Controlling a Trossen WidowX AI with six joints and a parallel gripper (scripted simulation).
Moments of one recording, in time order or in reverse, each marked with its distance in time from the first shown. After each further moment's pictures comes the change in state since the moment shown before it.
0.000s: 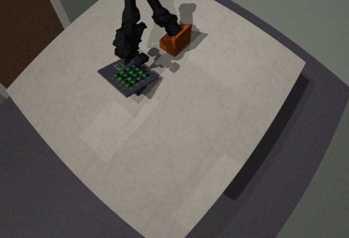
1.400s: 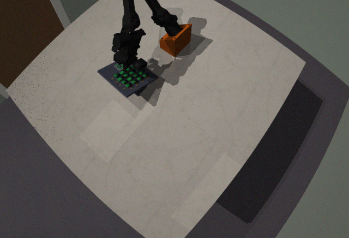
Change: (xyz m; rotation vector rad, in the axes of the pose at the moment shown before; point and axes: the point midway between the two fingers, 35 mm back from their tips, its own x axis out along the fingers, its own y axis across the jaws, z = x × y) arm 0.034 -0.001 -0.002 -0.007 -0.007 -0.002
